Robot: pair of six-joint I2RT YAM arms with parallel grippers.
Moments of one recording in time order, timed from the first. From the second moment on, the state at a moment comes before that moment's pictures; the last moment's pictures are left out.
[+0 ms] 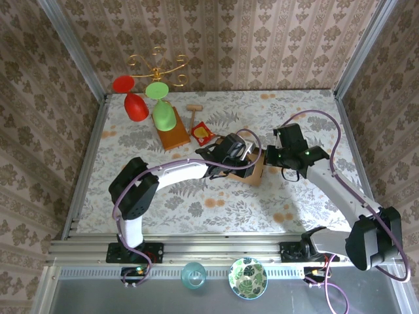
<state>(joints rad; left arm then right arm) -0.97 1.87 1.30 -0.21 0.22 -0.44 0.31 1.23 0.94 -0.61 -0.05 0.44</state>
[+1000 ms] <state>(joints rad) -0.93 1.53 1.13 -0.14 0.16 -0.48 0.34 1.31 0.93 -0.41 0.02 0.19</state>
